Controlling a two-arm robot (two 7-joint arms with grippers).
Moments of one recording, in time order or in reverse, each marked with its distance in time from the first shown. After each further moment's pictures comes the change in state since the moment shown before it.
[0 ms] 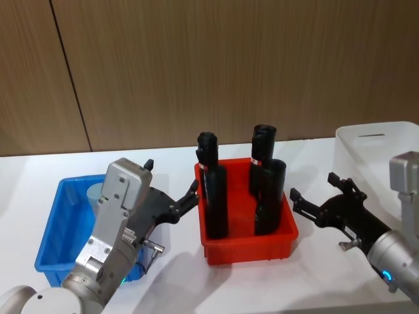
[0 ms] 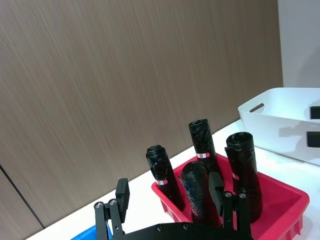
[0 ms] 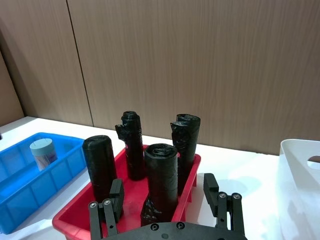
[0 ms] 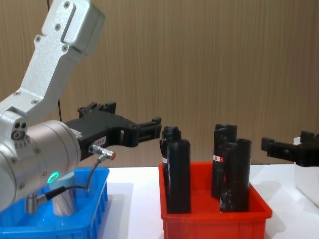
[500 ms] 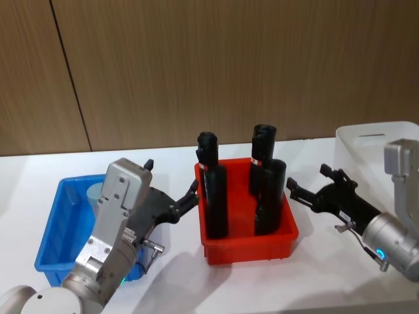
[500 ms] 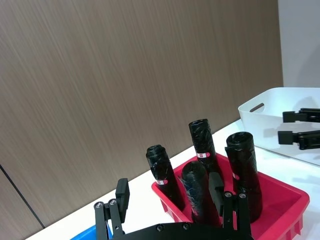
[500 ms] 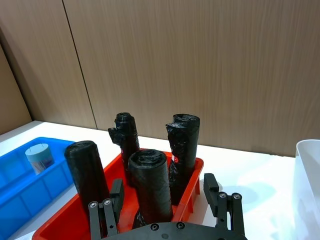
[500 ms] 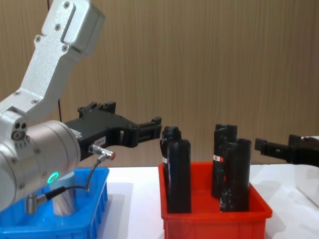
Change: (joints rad) left arm 0.000 0.000 0.000 0.000 0.000 0.000 0.000; right arm 0.175 -0.041 0.011 0.272 0.039 -0.056 0.152
